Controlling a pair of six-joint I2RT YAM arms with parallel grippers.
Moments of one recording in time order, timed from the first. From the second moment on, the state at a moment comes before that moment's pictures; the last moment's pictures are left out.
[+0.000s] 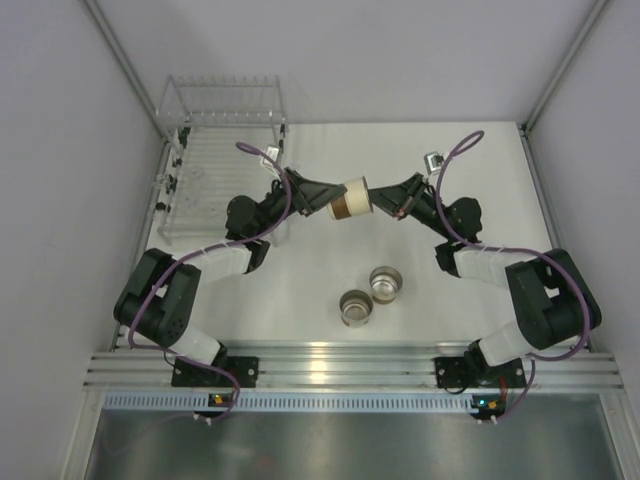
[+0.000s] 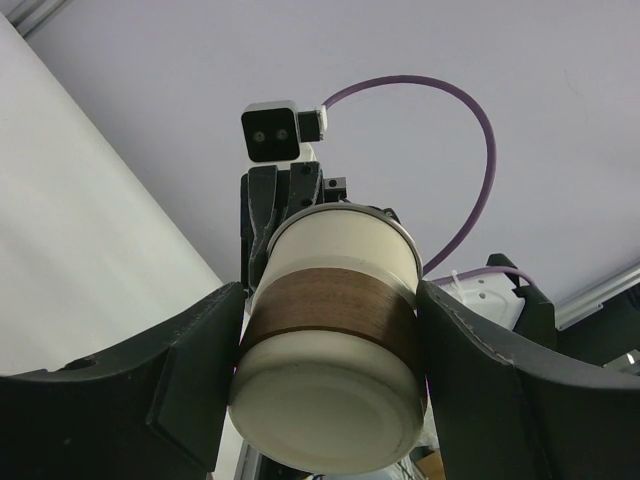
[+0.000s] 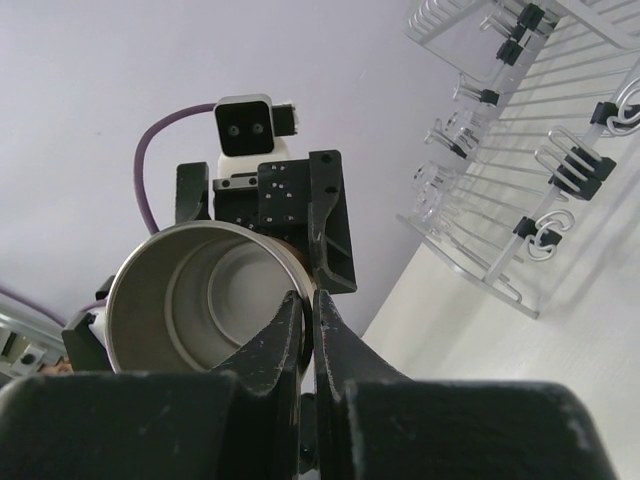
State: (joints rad) left arm -0.47 1.54 0.71 1.27 0.61 -1.30; right arm 0.36 1.50 0.60 1.25 -0.63 1.30
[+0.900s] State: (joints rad) left arm -0.51 1.49 0.66 1.28 0.58 -1.34; right arm 0.36 1.45 0.56 1.27 -0.64 1.28
